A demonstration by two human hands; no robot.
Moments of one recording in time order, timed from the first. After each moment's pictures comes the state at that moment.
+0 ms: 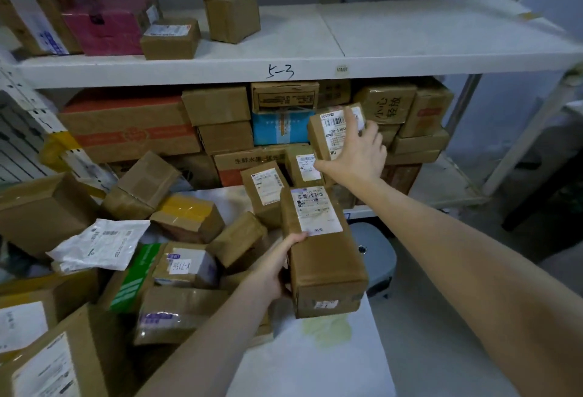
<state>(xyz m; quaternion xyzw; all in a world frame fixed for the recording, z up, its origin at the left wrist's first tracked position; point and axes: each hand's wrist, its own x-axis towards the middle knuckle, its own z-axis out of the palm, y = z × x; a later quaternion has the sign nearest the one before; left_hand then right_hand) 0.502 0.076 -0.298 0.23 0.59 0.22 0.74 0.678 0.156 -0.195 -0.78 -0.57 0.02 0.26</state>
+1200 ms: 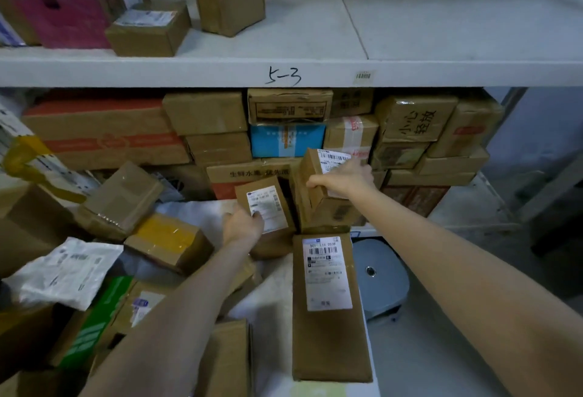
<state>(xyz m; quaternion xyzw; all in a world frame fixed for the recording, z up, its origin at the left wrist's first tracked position) 0.489 0.252 -0.322 0.50 0.79 0.20 0.30 0.695 0.273 -0.236 -0.79 -0.49 0.34 0.17</state>
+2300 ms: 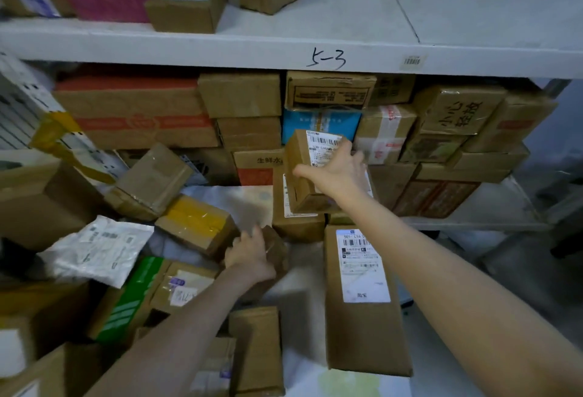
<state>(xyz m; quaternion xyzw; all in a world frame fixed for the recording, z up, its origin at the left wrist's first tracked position) 0.437 0.198 -0.337 0.65 0.72 -0.11 0.22 0.606 0.261 -0.229 -0.76 -0.54 0.27 0.24</state>
